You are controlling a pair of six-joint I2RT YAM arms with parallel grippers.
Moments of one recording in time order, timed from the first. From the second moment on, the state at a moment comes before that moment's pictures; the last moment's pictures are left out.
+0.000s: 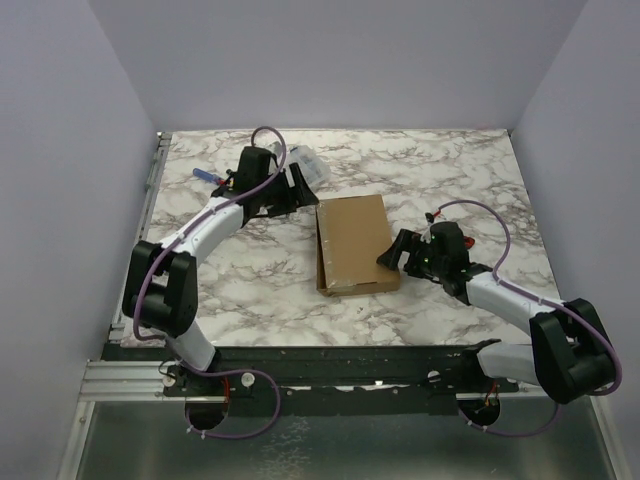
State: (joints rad) left arm -0.34 1.60 1.15 -0.23 0.35 -0.61; right arm 0.35 1.25 0.46 0.10 -0.17 0.59
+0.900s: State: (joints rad) left arm -0.39 1.88 1.33 -0.25 0.34 -0.43; right arm 0.35 1.29 0.48 0.13 -0.22 0.57
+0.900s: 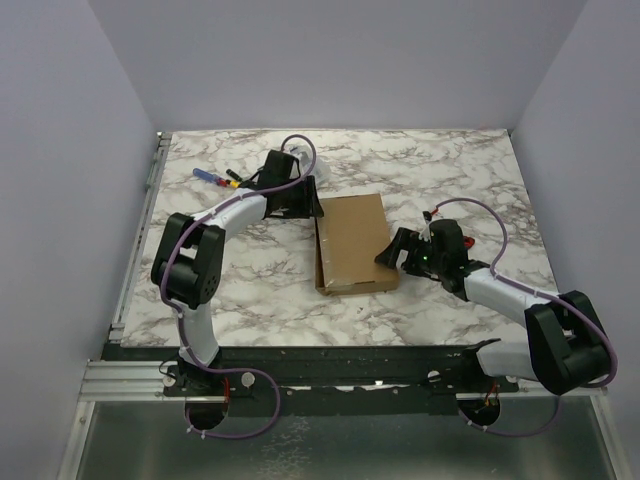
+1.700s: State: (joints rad) left arm -0.37 1.91 1.35 -0.30 0.24 -0.41; right arm 0.35 1.29 0.48 0.13 -0.22 0.57
